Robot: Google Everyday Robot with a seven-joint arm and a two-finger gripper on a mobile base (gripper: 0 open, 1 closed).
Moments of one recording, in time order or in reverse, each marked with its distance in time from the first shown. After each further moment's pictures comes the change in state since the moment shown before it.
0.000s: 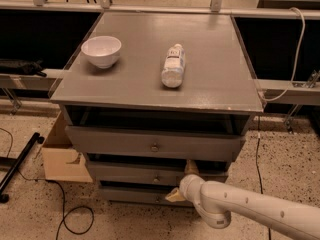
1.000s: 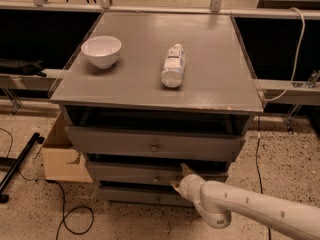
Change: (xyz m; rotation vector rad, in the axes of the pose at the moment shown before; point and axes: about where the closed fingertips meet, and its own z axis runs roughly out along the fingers) arm 0.000 0.000 0.000 0.000 0.000 0.000
